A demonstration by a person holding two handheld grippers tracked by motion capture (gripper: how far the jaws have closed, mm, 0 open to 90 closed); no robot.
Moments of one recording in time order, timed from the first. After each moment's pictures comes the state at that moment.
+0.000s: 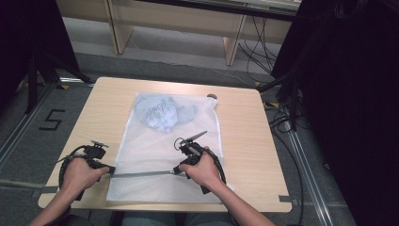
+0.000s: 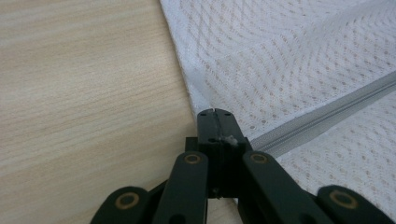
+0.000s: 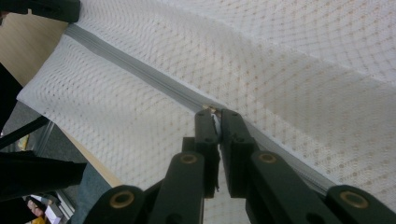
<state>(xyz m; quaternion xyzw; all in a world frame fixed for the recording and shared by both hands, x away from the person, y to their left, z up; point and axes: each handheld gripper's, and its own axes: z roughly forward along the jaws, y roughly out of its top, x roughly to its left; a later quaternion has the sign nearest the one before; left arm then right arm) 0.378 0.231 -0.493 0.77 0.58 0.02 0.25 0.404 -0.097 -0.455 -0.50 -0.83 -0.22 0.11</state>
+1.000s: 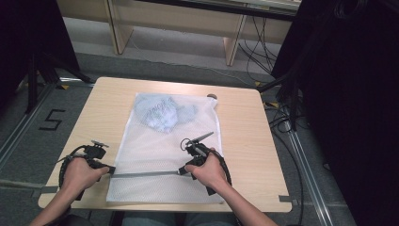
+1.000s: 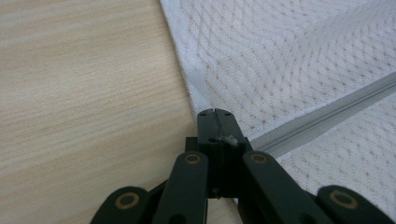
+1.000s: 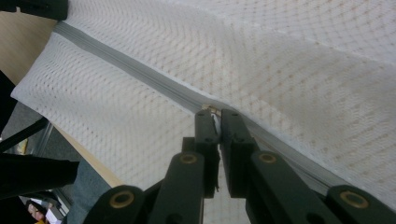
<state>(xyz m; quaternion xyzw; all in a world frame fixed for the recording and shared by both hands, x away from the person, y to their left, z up) 0.379 0.230 -0.494 0.77 0.59 0.02 0.25 0.402 -0.114 -0.454 -0.51 -0.82 -0.23 0.10</state>
